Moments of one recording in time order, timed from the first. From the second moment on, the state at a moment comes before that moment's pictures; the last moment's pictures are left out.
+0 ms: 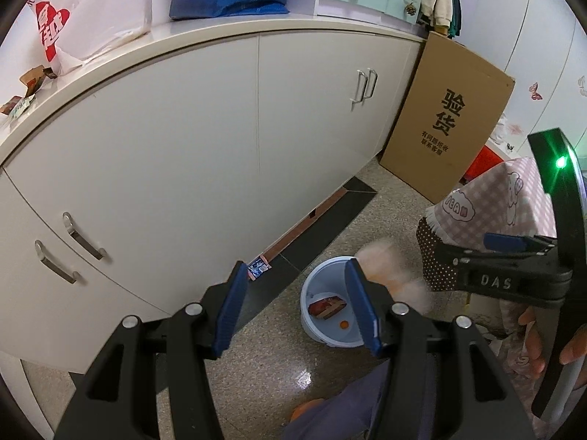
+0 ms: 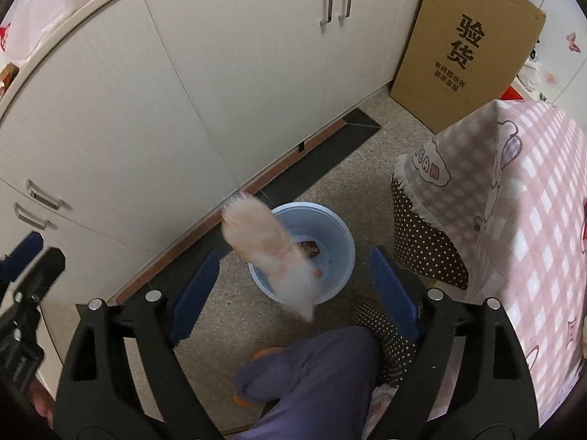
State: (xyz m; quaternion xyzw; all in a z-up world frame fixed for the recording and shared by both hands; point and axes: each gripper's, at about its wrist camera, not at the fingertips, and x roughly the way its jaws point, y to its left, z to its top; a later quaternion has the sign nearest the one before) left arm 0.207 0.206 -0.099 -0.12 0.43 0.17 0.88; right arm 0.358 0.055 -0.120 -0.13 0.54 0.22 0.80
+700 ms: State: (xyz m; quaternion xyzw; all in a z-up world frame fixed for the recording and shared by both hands) left arm 0.193 0.172 -0.067 -0.10 0.41 0.16 0.89; right arm 0.307 0.030 -0.073 -0.09 0.49 0.28 0.82
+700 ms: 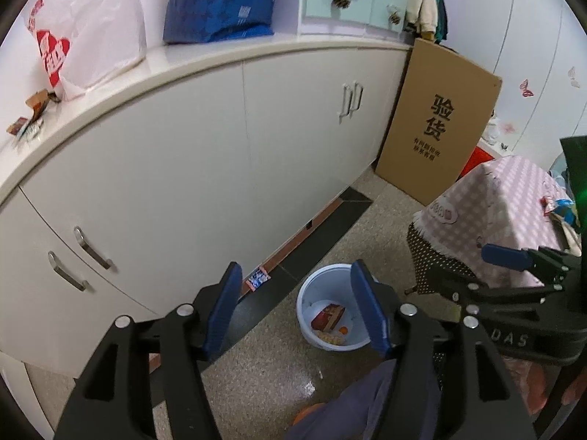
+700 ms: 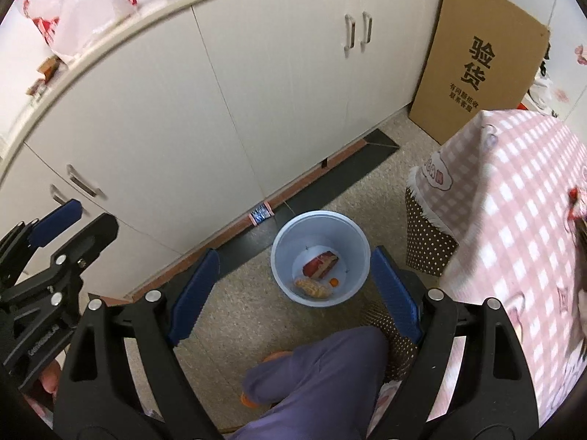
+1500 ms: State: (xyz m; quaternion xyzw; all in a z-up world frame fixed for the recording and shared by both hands) left arm 0.221 0.029 -0.012 -0.02 0.35 0.03 0.93; right arm 0.285 -0.134 -0.023 0.01 0.42 0.16 0.89
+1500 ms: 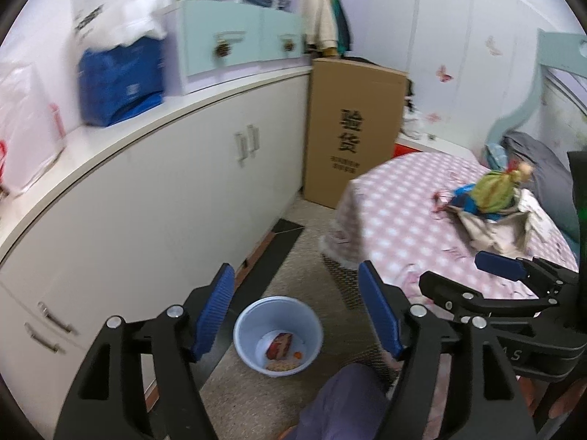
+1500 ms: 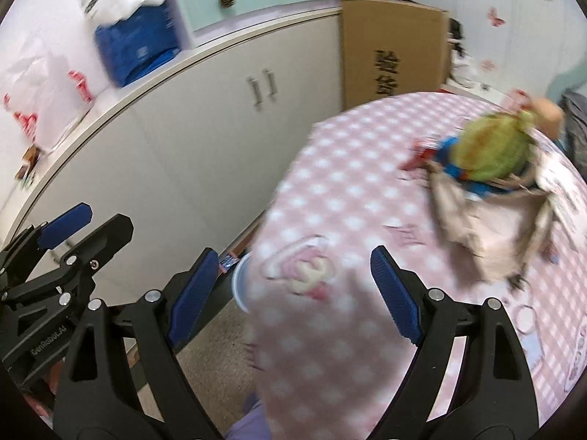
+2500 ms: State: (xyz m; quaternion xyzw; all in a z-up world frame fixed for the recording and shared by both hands) left arm 0.353 -0.170 -0.021 -0.01 0.35 -0.22 0.91; right arm 0.307 -0.356 -0.006 0.07 0.39 -0.02 0.92
